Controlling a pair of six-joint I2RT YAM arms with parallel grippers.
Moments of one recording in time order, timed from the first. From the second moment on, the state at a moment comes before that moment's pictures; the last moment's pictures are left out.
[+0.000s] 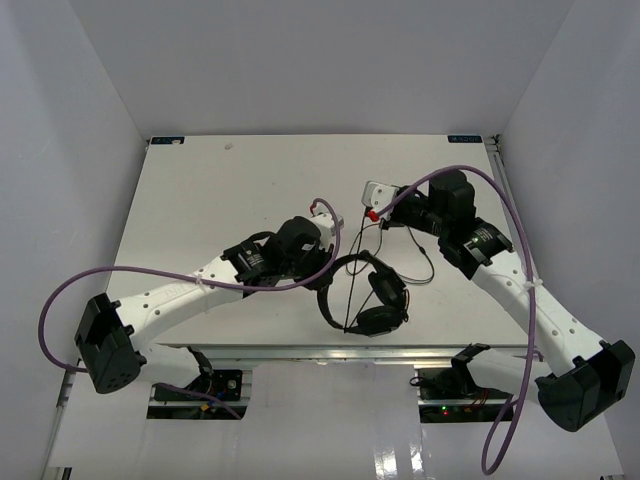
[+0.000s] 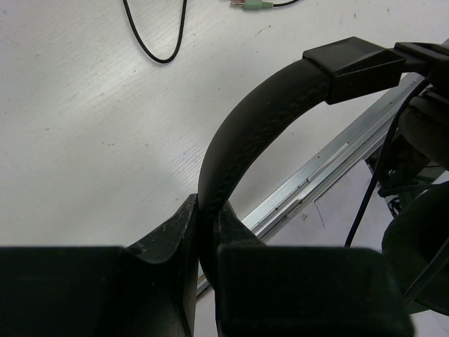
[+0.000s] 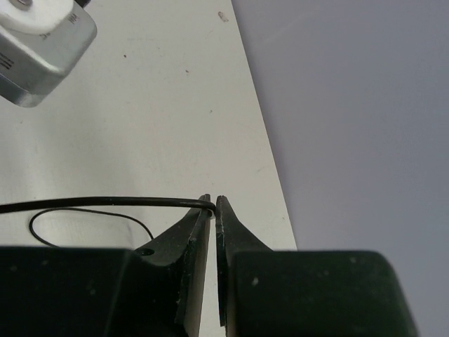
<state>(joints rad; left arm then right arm) -0.94 1.32 1.07 -0.50 0.03 -0.40 0.56 1.11 1.08 -0.24 -0.41 -0.91</state>
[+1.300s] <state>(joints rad) -0.98 1.25 1.31 -0.74 -0.05 -0.41 0.34 1.07 0.86 -0.16 -0.77 -0.69</state>
